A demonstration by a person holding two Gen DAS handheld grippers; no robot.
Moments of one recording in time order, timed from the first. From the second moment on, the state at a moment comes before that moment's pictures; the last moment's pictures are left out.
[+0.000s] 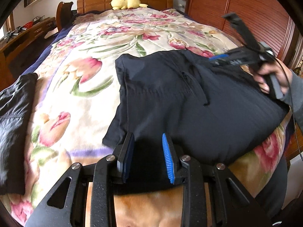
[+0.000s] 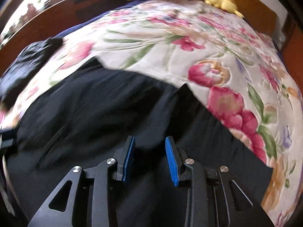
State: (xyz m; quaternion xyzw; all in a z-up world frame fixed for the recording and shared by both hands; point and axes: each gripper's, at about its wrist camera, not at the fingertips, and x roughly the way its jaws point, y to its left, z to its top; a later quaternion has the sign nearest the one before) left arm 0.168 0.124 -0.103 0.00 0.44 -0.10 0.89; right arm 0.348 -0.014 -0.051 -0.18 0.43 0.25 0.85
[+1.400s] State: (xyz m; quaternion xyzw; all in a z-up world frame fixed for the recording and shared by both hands) left arm 0.146 0.136 -0.121 -0.01 0.49 -0.05 0.87; right arm 0.150 -0.086 -0.054 -0.12 0.35 0.21 0.91
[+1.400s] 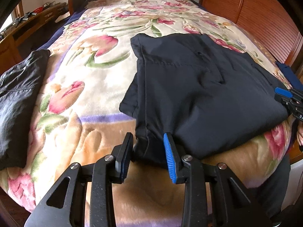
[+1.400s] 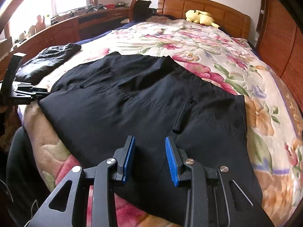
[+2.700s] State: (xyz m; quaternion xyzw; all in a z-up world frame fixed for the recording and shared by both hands) left arm 0.142 0.106 -0.056 0.00 0.40 -0.11 0.91; right arm 0.150 -0.048 -0.103 -0.10 0.33 0.24 0.91
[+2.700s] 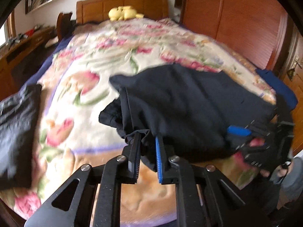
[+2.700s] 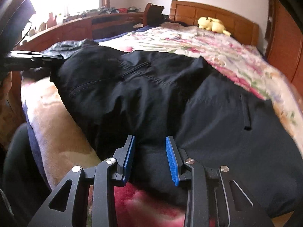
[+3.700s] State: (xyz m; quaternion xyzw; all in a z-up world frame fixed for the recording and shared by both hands) left arm 0.176 -0.054 0.005 0.09 0.40 -0.24 0.88; right arm 0.088 -0.226 -0.059 -0.04 0.30 0.19 0.93
